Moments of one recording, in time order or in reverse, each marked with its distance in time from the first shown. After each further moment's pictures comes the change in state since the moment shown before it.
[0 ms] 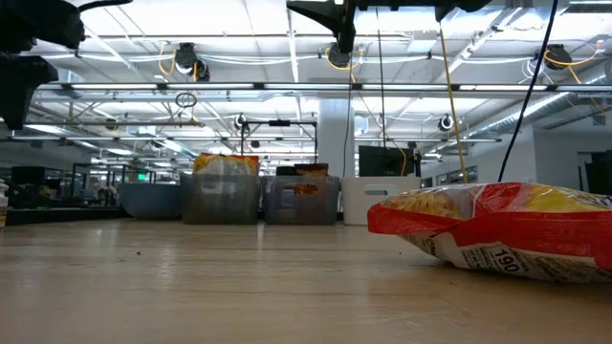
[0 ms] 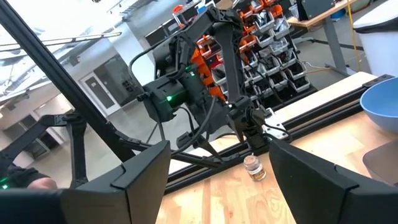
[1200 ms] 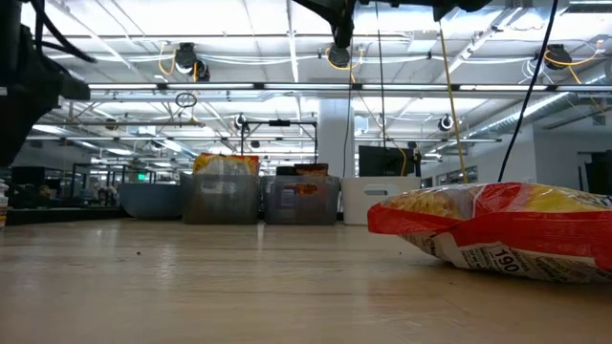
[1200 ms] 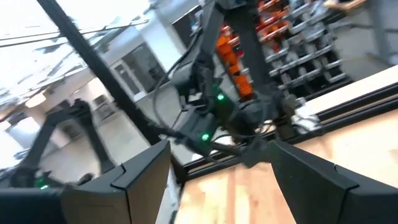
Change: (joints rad) left arm 0.001 0.321 -0.001 -0.031 0.081 -1.430; right arm 0.001 0.000 0.000 0.015 -0.091 0.005
